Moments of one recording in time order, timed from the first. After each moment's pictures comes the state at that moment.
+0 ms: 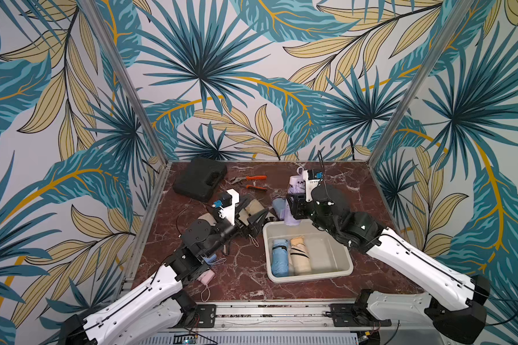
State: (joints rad) left arm -0.74 0.81 0.62 0.33 0.05 -0.33; right arm 0.83 1.19 1.29 -0.62 0.39 0.51
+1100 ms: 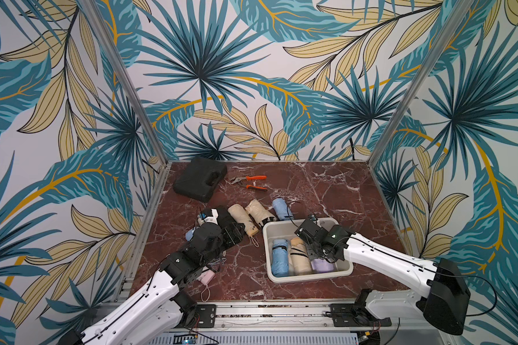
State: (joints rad) left arm -0.62 0.76 0.57 -0.36 -0.08 -1.03; right arm 0.82 1.30 0.89 -0.94 0.44 0.63
